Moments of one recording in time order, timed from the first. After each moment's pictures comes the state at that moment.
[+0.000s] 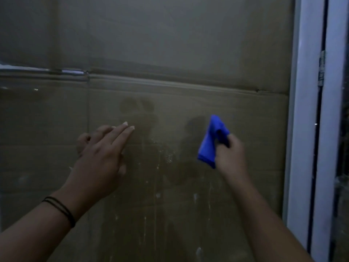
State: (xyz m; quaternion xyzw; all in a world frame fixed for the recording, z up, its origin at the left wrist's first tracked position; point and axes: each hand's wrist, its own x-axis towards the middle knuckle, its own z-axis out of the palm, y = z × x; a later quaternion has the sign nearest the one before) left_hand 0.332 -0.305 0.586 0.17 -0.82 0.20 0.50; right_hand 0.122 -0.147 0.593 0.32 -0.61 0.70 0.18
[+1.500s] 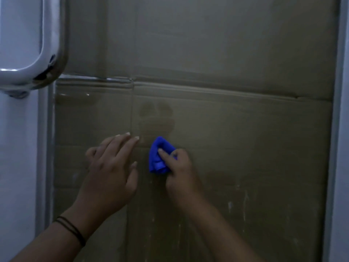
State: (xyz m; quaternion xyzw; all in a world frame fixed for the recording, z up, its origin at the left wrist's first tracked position) left_hand 0.385 -0.335 0.565 0.21 -0.79 0.16 0.56; right_hand 0.235 -0.251 0.559 0.59 -0.60 0.48 0.25
